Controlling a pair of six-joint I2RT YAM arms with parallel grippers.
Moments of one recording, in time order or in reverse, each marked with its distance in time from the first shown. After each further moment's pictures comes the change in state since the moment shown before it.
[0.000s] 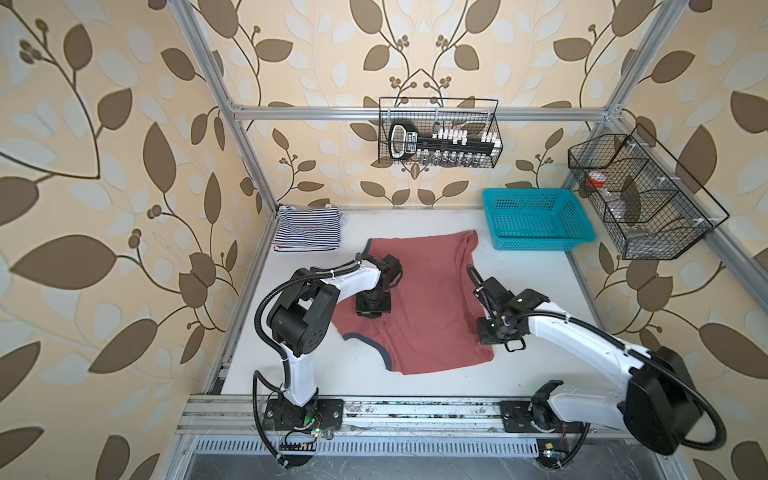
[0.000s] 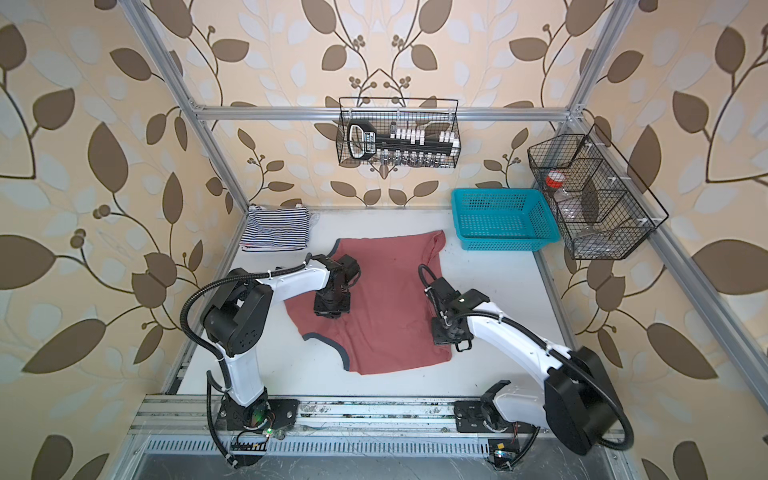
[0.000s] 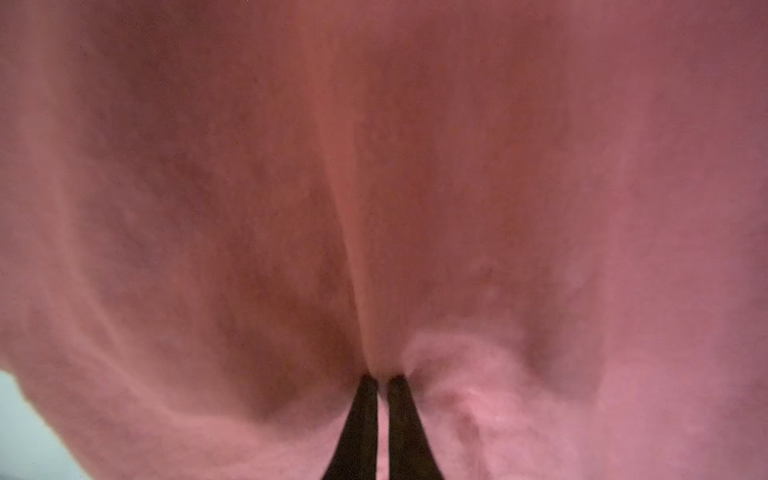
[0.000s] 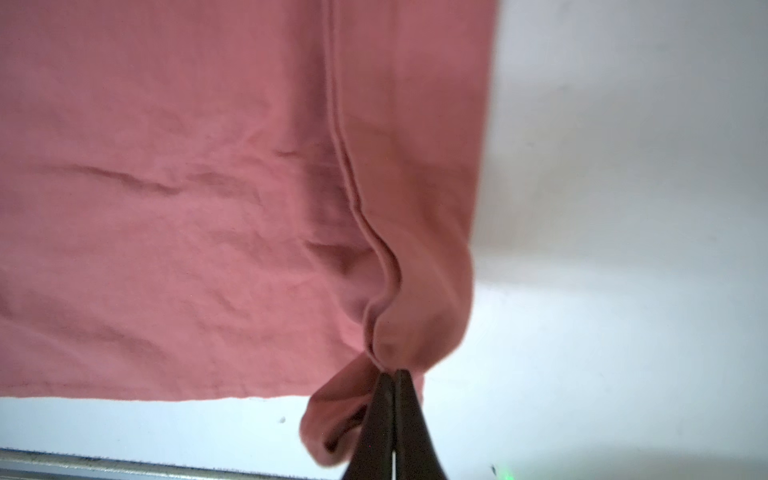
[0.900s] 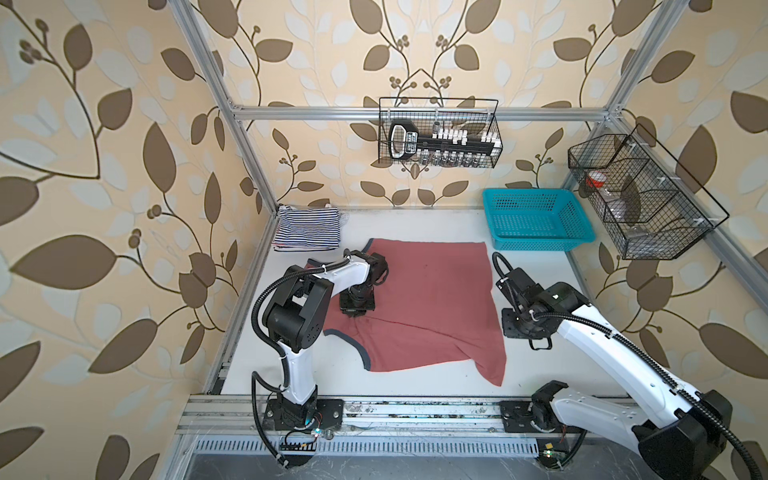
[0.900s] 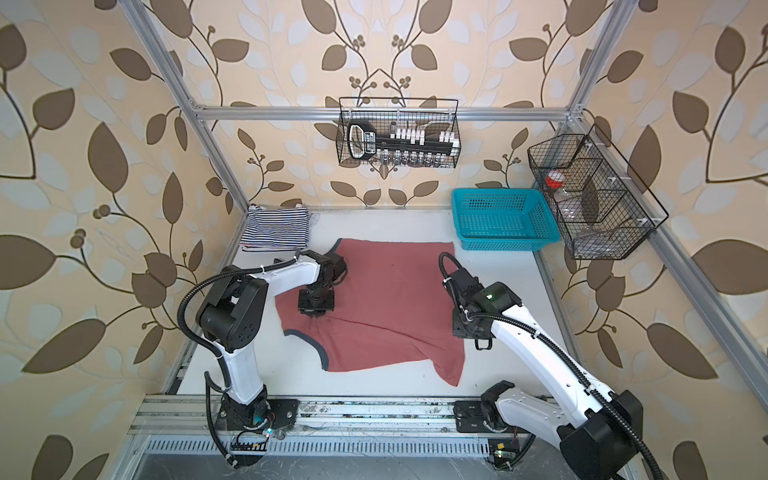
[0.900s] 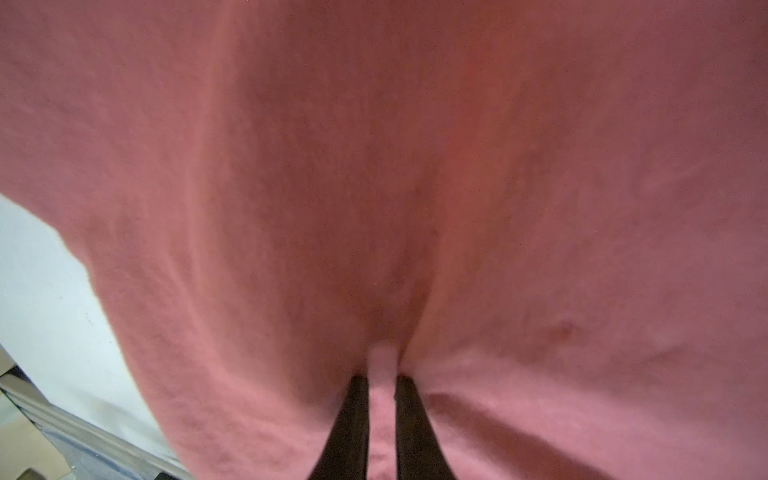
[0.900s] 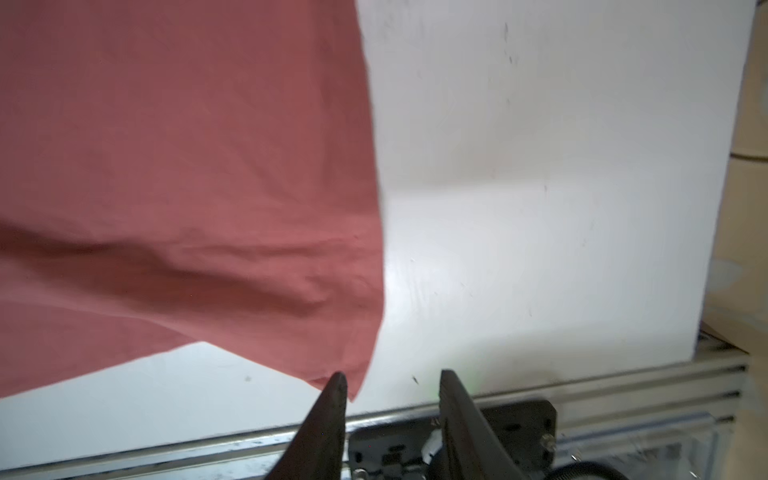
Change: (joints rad) left arm 0.061 0.003 0.031 -0.125 -0.126 0.005; right arm -0.034 -0.071 0.221 -0.217 0.097 0.066
